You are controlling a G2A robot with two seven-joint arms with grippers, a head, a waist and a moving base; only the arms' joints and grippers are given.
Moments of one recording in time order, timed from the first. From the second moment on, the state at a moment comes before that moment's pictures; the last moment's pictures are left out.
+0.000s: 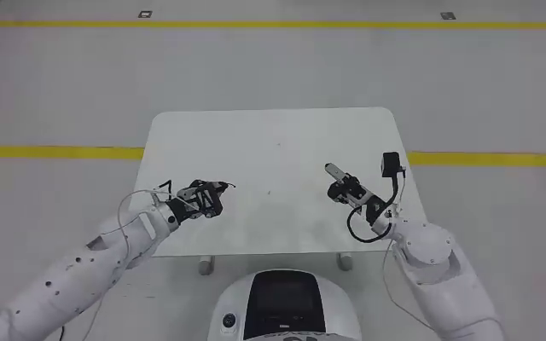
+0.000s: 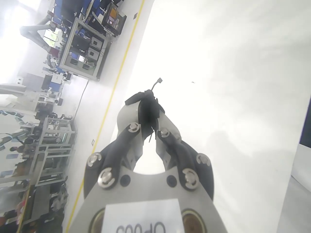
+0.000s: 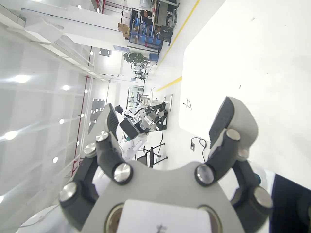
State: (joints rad) left arm 1.31 -0.55 -0.88 -1.83 1.57 -0.17 0.10; right arm -1.65 -1.14 1.37 -1.96 0.10 0.12 0.46
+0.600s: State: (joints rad) left arm 1.31 -0.55 -0.88 -1.83 1.57 -0.17 0.10; right arm -1.61 -1.13 1.36 -1.91 0.12 0.11 0.62
